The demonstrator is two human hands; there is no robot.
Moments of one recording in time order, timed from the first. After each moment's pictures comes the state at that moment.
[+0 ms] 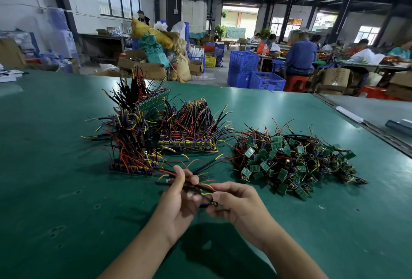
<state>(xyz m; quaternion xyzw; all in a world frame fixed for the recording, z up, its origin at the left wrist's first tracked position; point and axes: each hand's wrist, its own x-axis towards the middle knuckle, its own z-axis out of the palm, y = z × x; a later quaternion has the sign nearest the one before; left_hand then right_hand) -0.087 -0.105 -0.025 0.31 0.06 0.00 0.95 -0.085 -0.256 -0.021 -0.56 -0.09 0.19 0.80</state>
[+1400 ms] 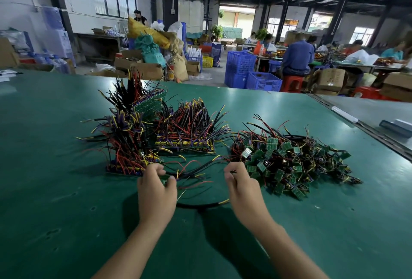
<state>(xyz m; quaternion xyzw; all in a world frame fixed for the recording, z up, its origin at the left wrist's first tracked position) -0.069 -0.073 -0.051 0.82 0.15 0.28 0.49 -0.052 -0.268 -0.037 -0.86 -0.21 -0.18 0.43</state>
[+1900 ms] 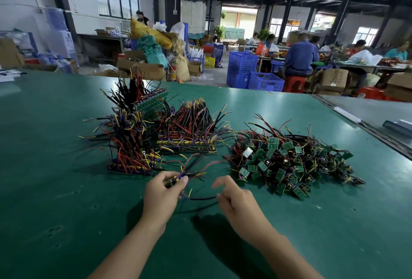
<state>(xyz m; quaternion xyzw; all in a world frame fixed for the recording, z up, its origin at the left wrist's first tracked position) -0.069 -0.076 -0.055 0.73 0.14 0.19 0.65 -0.073 -0.270 -0.040 -0.88 -0.29 -0.08 0.38</state>
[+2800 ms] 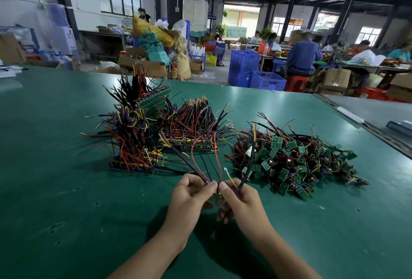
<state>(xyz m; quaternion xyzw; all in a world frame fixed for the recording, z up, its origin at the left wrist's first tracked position) -0.095 -0.121 -0.046 0.61 0.03 0.11 0.78 -0.079 -0.260 -0.043 -0.74 -0.13 0.01 0.66</state>
